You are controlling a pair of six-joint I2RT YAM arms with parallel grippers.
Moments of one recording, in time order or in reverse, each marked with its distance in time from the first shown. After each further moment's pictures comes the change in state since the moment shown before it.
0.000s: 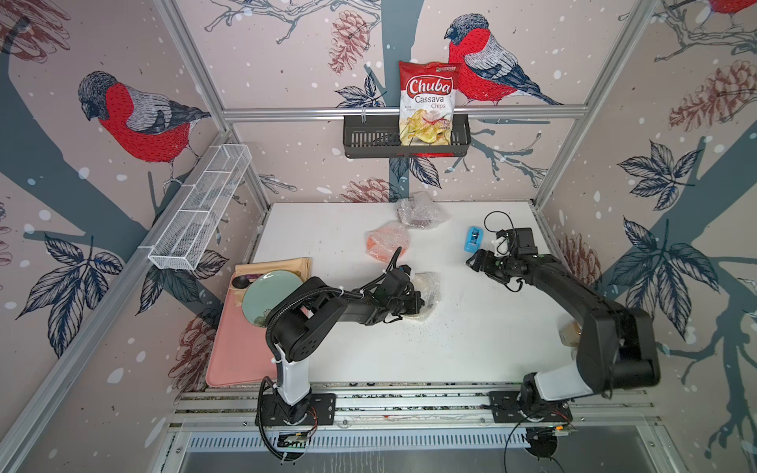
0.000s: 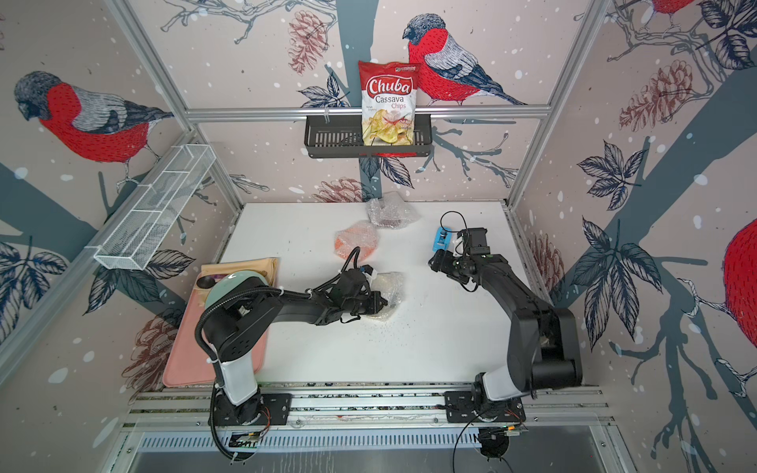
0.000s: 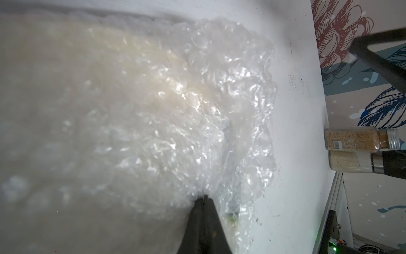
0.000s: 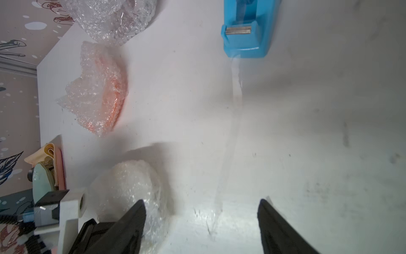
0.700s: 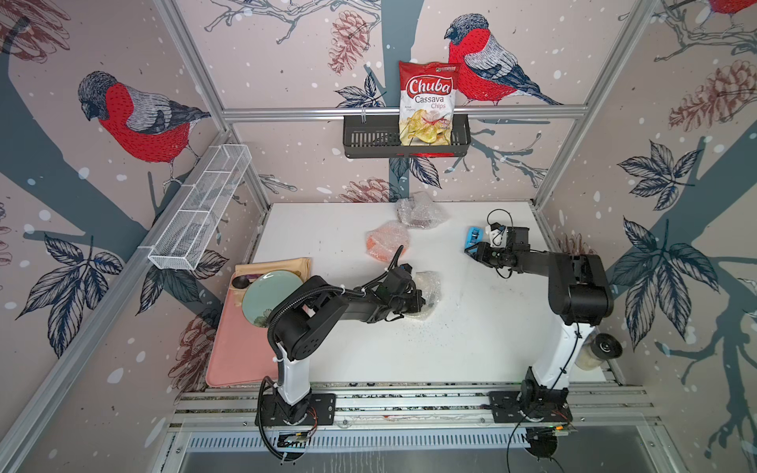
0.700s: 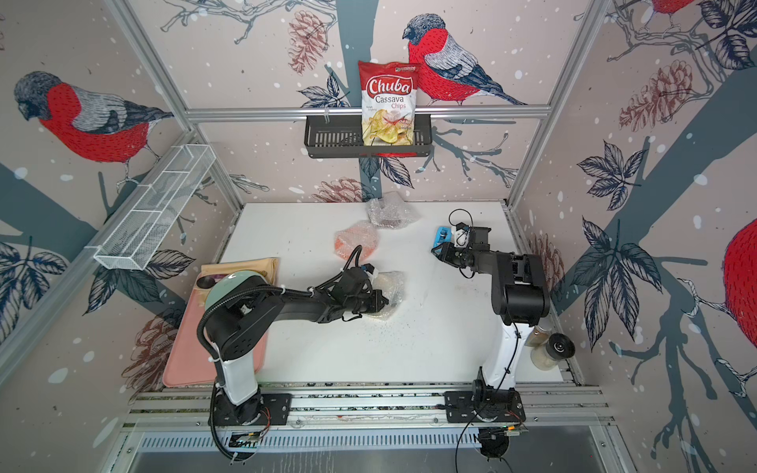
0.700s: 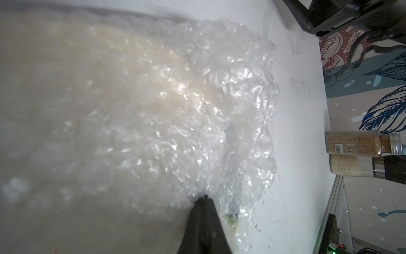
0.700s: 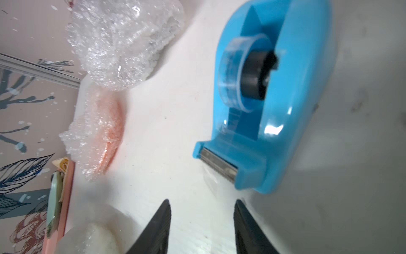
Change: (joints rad) left arm 0.000 0.013 0.033 -0.033 -0.004 -0.007; right arm -0.121 0.416 0.103 0.465 -0.288 -0.059
